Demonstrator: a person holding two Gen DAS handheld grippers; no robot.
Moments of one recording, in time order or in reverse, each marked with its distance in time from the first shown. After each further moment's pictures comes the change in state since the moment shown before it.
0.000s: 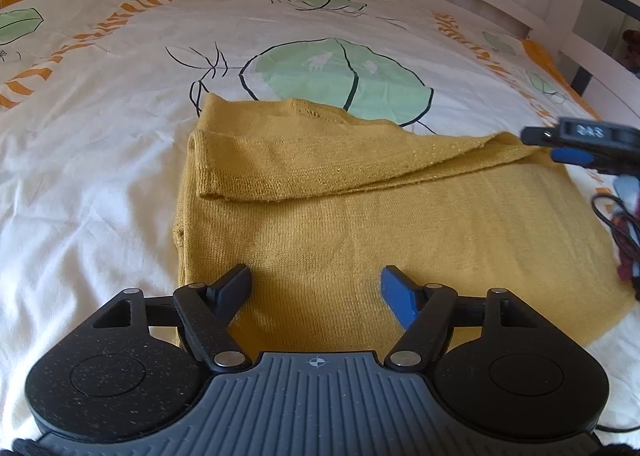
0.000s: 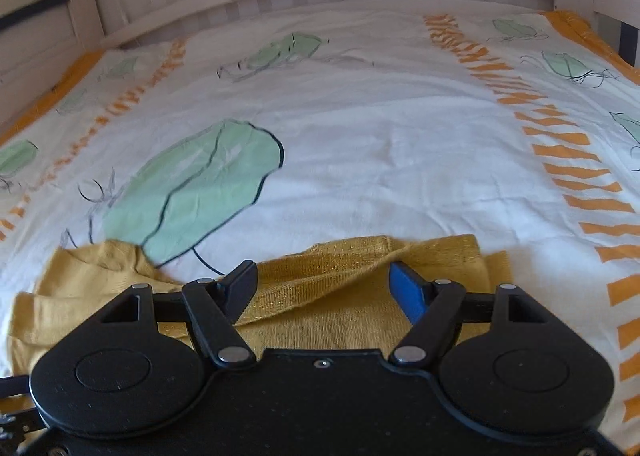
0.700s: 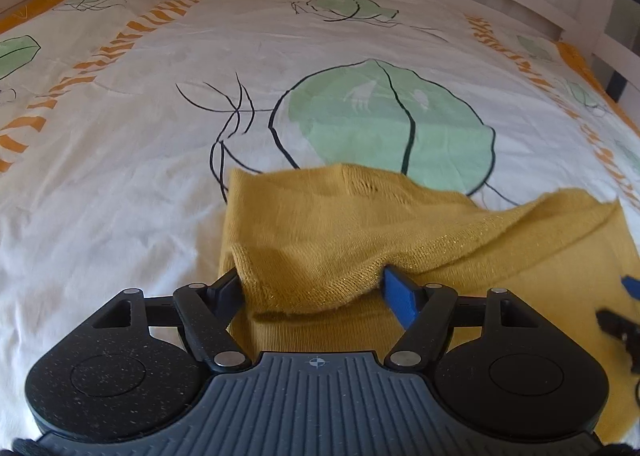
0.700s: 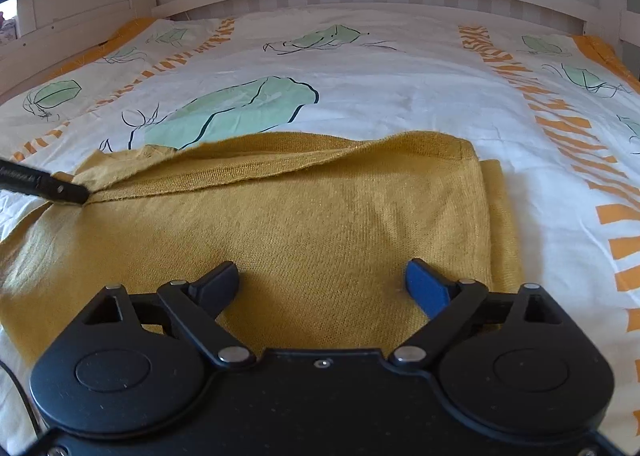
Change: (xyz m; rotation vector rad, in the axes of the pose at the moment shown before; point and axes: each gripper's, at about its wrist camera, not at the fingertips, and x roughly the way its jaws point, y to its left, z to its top) left arm 0.049 0.024 0.071 0.012 0.001 0.087; right arm -0.016 0.003 -0.072 -0.154 -0.015 0.046
